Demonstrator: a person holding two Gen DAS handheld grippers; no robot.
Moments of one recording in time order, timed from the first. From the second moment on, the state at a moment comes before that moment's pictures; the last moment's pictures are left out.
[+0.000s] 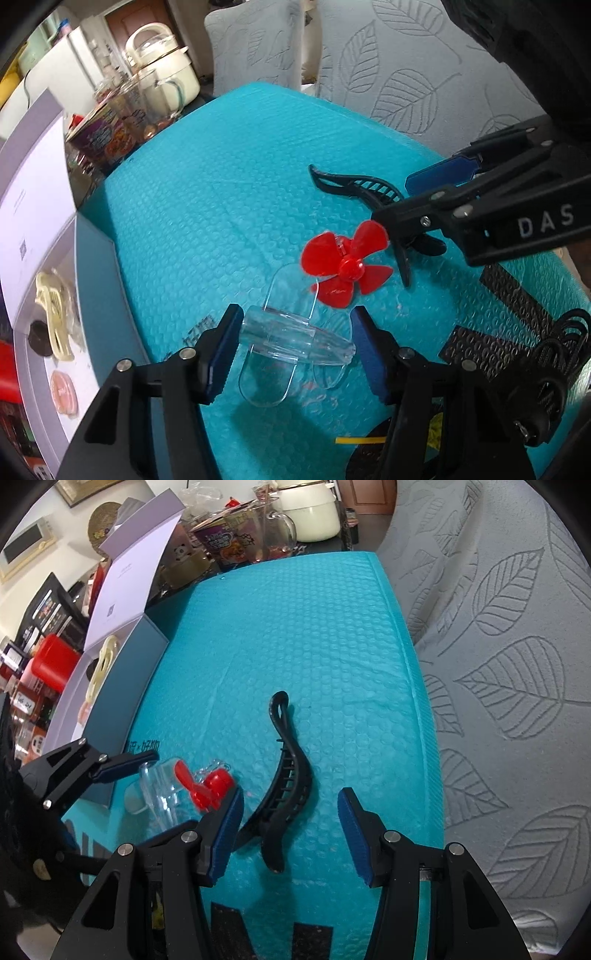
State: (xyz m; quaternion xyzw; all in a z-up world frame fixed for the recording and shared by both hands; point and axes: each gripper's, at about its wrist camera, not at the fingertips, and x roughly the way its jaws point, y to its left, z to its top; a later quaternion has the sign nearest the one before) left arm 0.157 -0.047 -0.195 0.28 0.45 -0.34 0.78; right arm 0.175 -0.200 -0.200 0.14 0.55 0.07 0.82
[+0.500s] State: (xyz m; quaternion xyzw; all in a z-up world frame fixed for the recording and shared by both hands) left arm 0.165 -0.019 -0.182 0.17 0.48 -0.30 0.81; right arm 0.180 -0.177 -0.204 0.04 0.53 0.05 0.84
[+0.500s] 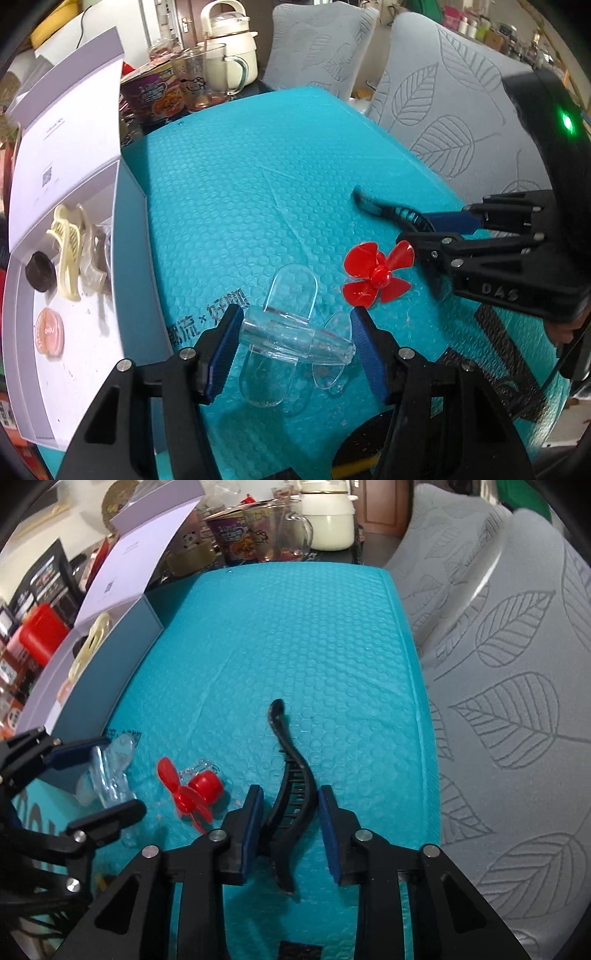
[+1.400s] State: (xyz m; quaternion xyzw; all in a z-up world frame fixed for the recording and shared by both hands) left arm 0.093 -0.018 -0.097 0.13 0.46 -0.26 0.84; right arm 0.086 -0.207 -0.131 0.10 0.50 0.05 0.86
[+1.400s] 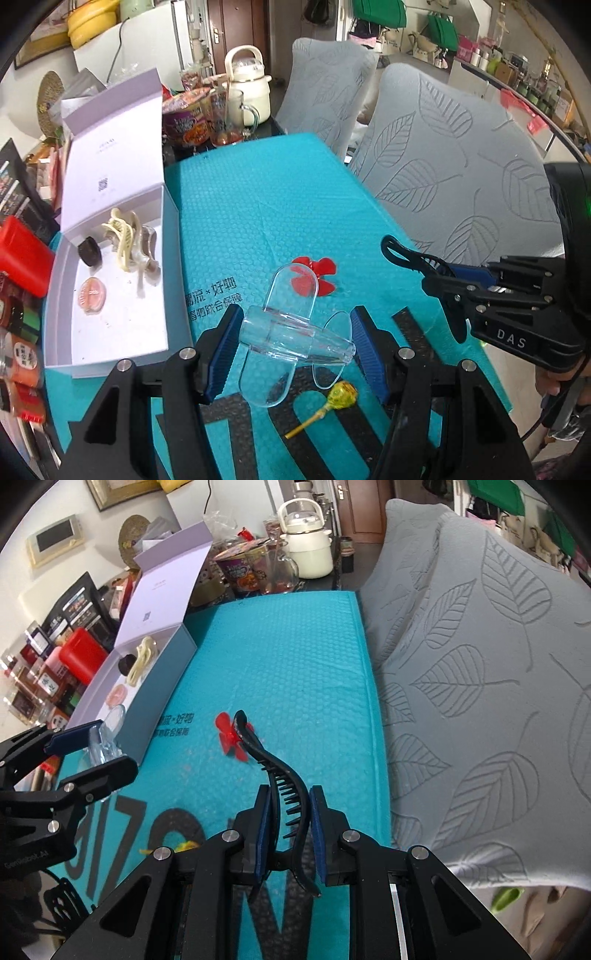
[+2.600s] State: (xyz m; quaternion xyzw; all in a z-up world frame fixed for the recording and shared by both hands) left arm -0.026 0.024 -0.042 0.05 0.42 -0.12 0.90; right arm -0.009 -0.165 -0.080 0.03 0.46 0.22 0.86
